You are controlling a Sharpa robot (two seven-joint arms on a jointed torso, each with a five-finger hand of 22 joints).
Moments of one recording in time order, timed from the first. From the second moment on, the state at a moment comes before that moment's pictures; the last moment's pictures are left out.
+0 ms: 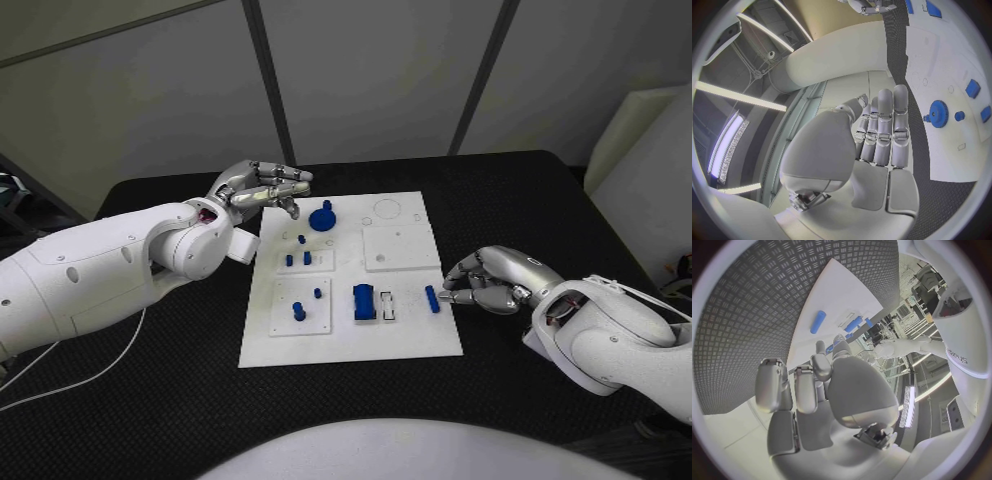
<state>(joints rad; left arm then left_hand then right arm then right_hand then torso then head) 1.07 -0.87 0.08 1.39 -0.22 -0.14 0.29 1.45 -0.11 0.39 0.02 0.13 0.97 0.18 0.18 0.07 1.02 0.11 0.41 0.18 1.16 0.03 0.87 0.45 0.19 1.13 0.12 0.53 0.88 0.96 -1.11 -0.02 1.87 -1.48 -0.43 -0.27 1.41 0.07 -0.23 0.18 0.26 1.01 0.10 0.19 0.36 1.36 0.02 1.12 1.20 1.47 -0.06 1.46 1.31 0.05 1.43 0.06 1.40 1.31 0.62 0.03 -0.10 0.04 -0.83</state>
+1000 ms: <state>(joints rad) 1.07 -0.88 0.08 1.39 -0.21 -0.14 0.29 1.45 -0.11 0.39 0.02 0.13 0.97 0.18 0.18 0.07 1.02 0.11 0.41 0.18 1.16 0.03 0.87 0.45 0.19 1.13 0.12 0.53 0.88 0.91 -1.01 -0.02 1.82 -1.59 -0.43 -0.50 1.34 0.01 -0.28 0.25 0.34 1.02 0.10 0.16 0.35 1.34 0.03 1.09 1.20 1.47 -0.05 1.45 1.31 0.05 1.41 0.07 1.37 1.31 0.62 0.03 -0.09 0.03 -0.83</state>
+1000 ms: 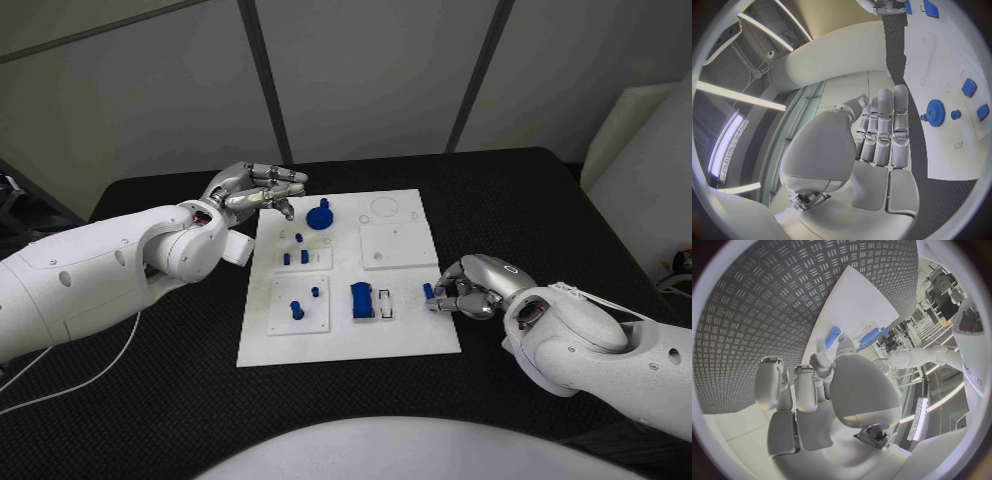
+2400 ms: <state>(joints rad) 1.07 -0.88 0.08 1.40 -0.21 -0.14 0.29 1.45 -0.11 0.40 0.02 0.13 0.97 0.18 0.18 0.07 1.02 0.11 0.41 0.18 1.16 0.03 0.87 0.45 0.19 1.13 0.12 0.53 0.88 0.92 -0.94 -0.01 1.82 -1.81 -0.29 -0.56 1.50 0.08 -0.16 0.16 0.24 1.07 0.08 0.19 0.35 1.35 0.01 1.11 1.22 1.47 -0.06 1.45 1.31 0.05 1.42 0.05 1.37 1.31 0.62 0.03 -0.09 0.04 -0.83</state>
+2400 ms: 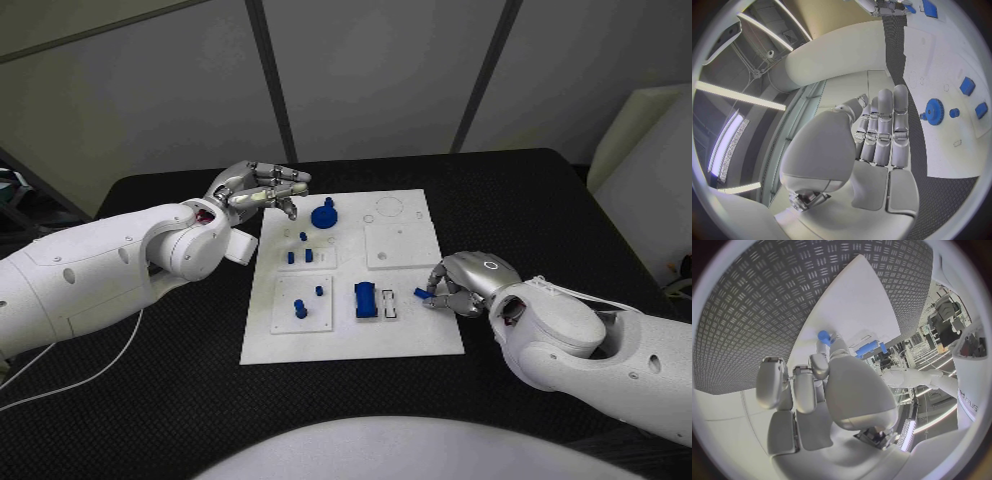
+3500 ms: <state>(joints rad) 1.07 -0.88 0.08 1.40 -0.21 -0.14 0.29 1.45 -0.10 0.41 0.00 0.13 0.97 0.19 0.18 0.07 1.02 0.11 0.42 0.18 1.15 0.02 0.87 0.45 0.19 1.13 0.12 0.53 0.88 0.91 -0.98 -0.01 1.90 -1.58 -0.48 -0.55 1.50 0.08 -0.07 0.15 0.18 1.09 0.08 0.17 0.33 1.35 0.02 1.13 1.23 1.46 -0.06 1.47 1.31 0.05 1.44 0.04 1.40 1.31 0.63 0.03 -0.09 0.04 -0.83</state>
